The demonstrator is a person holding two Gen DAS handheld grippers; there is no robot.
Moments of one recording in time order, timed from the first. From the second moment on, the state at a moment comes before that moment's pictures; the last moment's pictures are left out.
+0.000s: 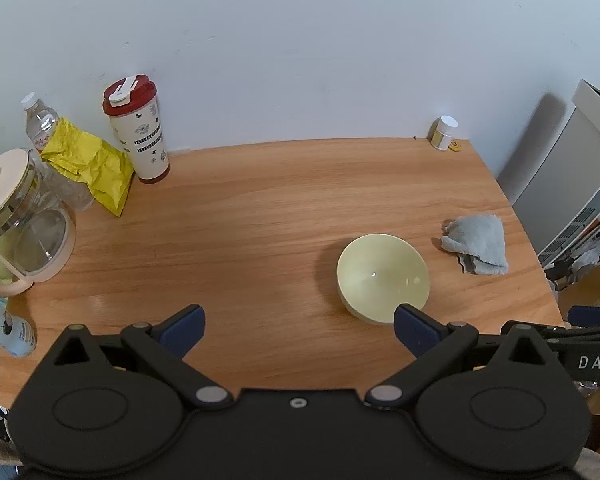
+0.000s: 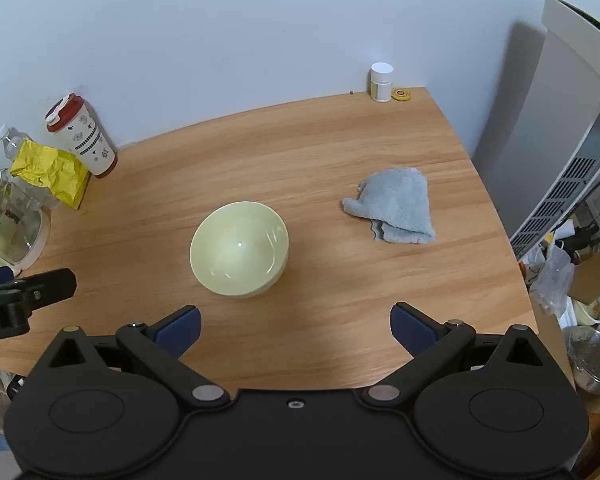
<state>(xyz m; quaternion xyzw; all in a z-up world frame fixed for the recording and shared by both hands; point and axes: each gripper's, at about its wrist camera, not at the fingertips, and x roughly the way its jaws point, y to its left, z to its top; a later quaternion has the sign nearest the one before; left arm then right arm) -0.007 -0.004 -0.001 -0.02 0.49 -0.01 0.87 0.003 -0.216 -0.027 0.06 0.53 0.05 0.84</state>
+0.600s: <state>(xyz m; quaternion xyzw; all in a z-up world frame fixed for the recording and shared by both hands) -0.008 -0.001 -0.002 -0.03 0.49 -0.02 0.87 0.003 -0.213 -0.027 0.06 0.54 0.05 0.84</state>
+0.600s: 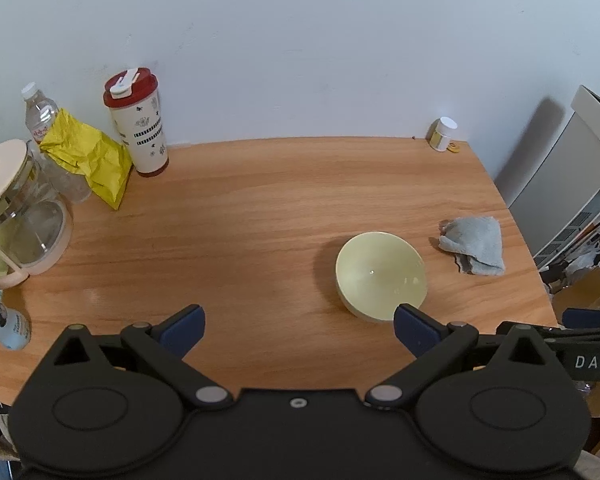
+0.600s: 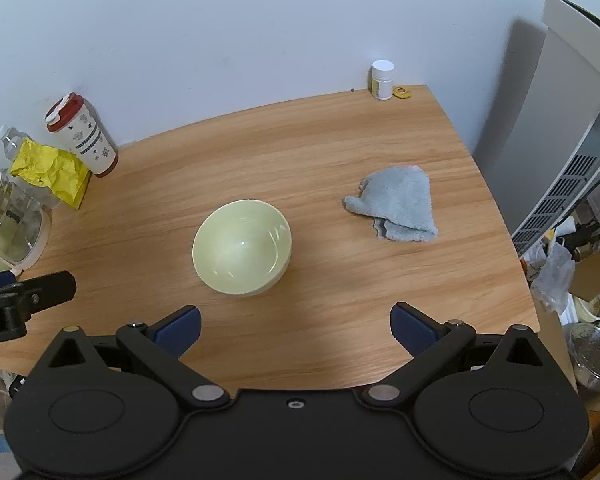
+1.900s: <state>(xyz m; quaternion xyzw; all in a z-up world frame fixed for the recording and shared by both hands) -0.011 -0.007 -0.005 -0.03 0.50 -0.02 0.86 -0.001 -0.209 -0.027 0.05 0.54 0.06 0.84</state>
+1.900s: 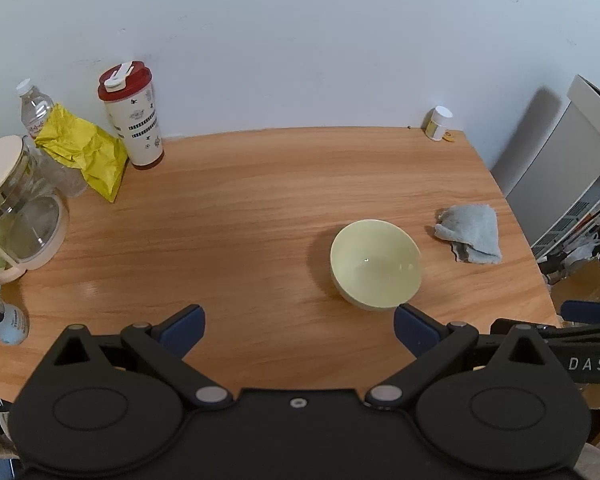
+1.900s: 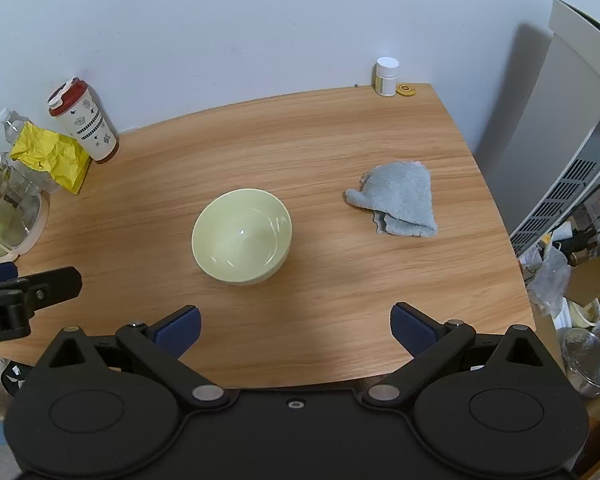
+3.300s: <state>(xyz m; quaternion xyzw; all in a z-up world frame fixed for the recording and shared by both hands) 0.057 -0.021 -0.053 -0.10 0.52 0.02 0.85 0.074 -0.274 -0.081 0.05 0.55 0.07 0.83</state>
